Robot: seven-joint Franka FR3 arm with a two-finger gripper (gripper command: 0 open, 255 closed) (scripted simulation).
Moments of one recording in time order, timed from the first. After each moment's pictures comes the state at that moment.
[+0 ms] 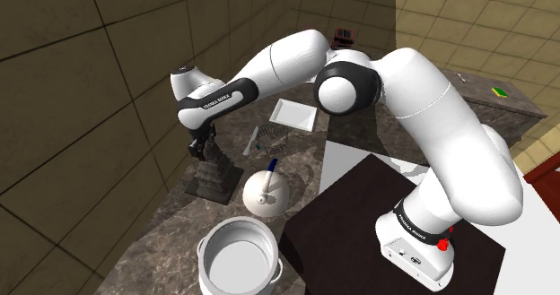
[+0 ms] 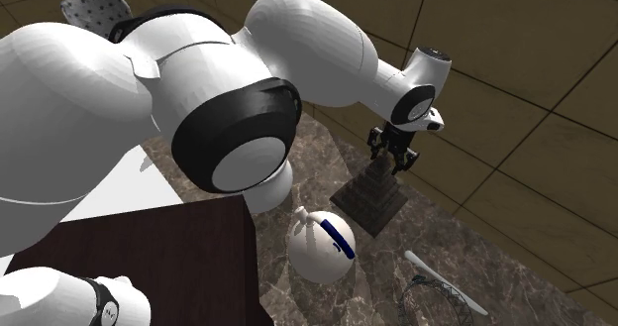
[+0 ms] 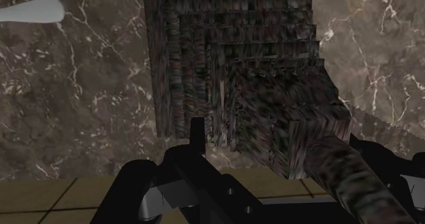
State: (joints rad) arm 0.34 1.04 0.13 -1.21 -0.15 2.12 -0.08
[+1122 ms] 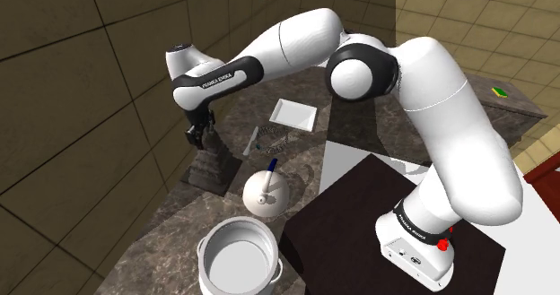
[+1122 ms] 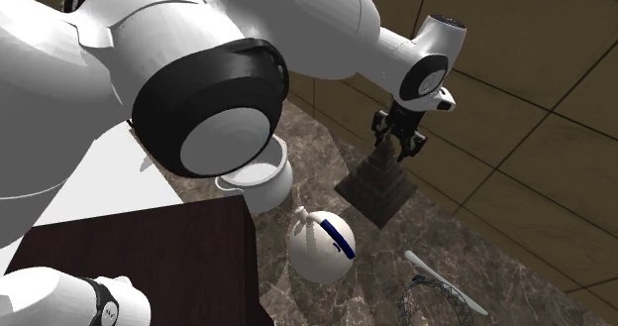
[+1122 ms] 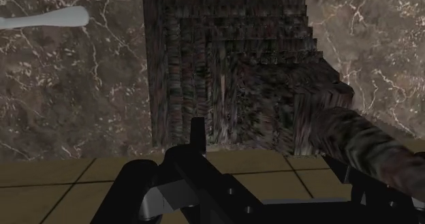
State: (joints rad) arm 0.33 0.93 0.14 -1.25 -0.14 2.04 -0.08
